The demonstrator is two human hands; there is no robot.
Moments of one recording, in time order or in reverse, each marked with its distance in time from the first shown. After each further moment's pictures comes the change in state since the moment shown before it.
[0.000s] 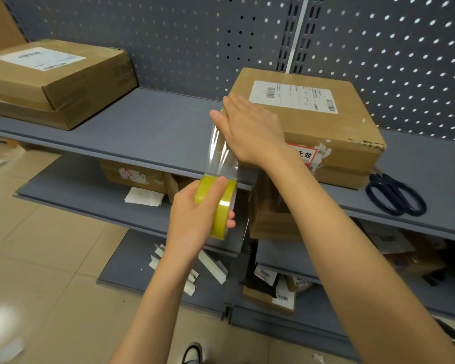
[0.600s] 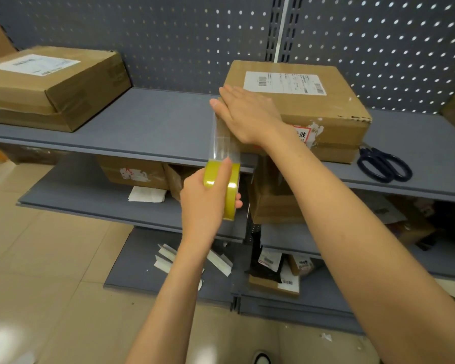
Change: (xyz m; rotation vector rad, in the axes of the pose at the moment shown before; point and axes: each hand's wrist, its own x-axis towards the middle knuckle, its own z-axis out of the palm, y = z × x) left_hand -0.004 -0.006 -0.002 0.083 0.040 0.087; right_hand -0.001 -0.002 0.000 -0.001 0.031 0.014
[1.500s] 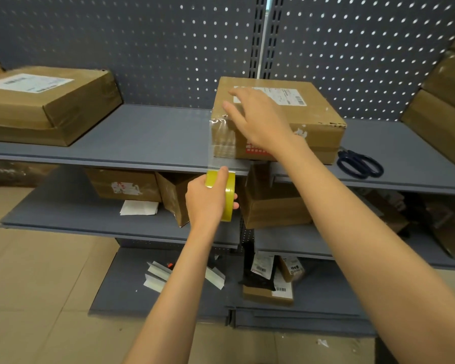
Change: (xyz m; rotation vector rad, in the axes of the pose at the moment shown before) left_hand 0.016 -0.013 0.002 0.020 -0.020 -0.062; right_hand -0.027 0.008 -0.016 0.147 0.288 0.050
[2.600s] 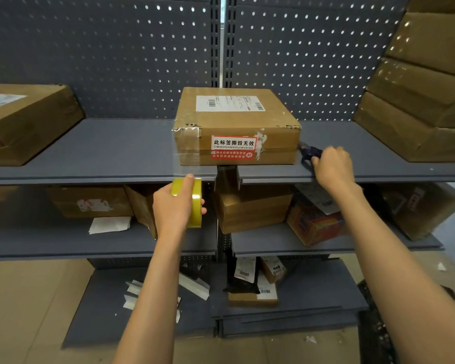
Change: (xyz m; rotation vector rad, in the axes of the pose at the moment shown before) left_hand 0.003 -0.004 0.001 -0.002 0.013 0.008; right_hand -0.121 0.145 -0.022 -0.220 0.025 0.784
